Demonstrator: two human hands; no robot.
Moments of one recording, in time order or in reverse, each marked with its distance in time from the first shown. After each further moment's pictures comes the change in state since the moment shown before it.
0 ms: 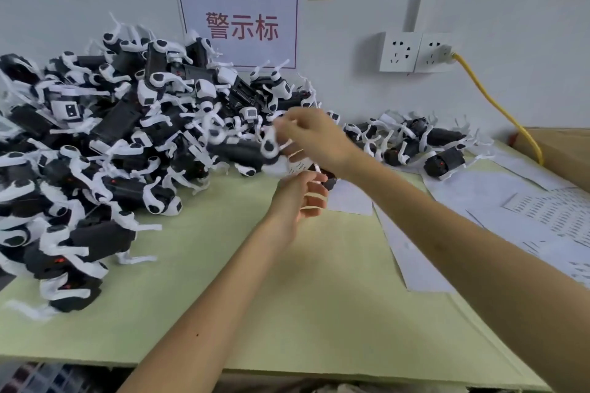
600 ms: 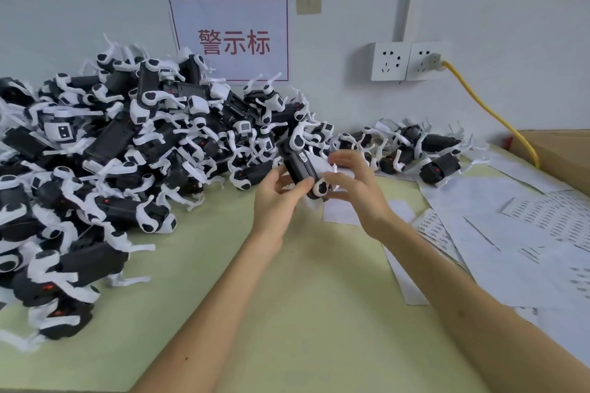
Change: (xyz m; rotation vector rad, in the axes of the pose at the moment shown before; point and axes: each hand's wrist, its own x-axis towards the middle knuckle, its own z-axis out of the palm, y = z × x) left_hand 0.006 -0.002 -0.008 0.108 0.125 0.361; right_hand -0.050 0.089 -0.016 0.415 0.288 0.198
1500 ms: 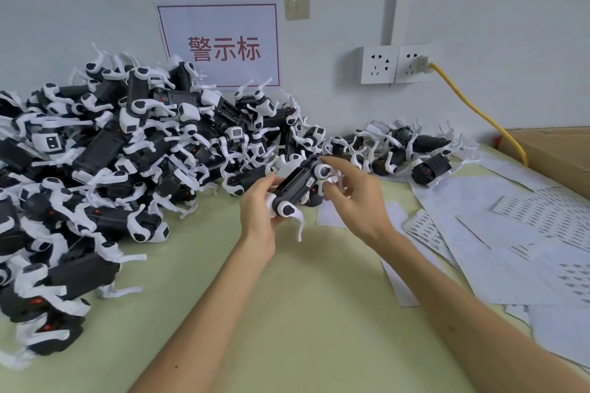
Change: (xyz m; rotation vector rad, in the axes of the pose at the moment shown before) left_hand 0.001 0.006 -0.005 -0.319 0.102 -0.225; right_hand -0.008 0.009 -0.007 -0.452 0.110 -0.343
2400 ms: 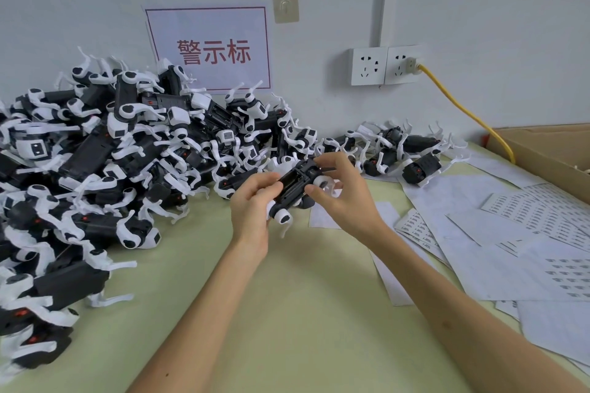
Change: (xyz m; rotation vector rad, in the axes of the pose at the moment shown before) left_hand 0.003 -0.001 0.000 0.076 -0.056 0.155; right_hand 0.002 -0.008 -0.001 0.097 -0.041 0.046
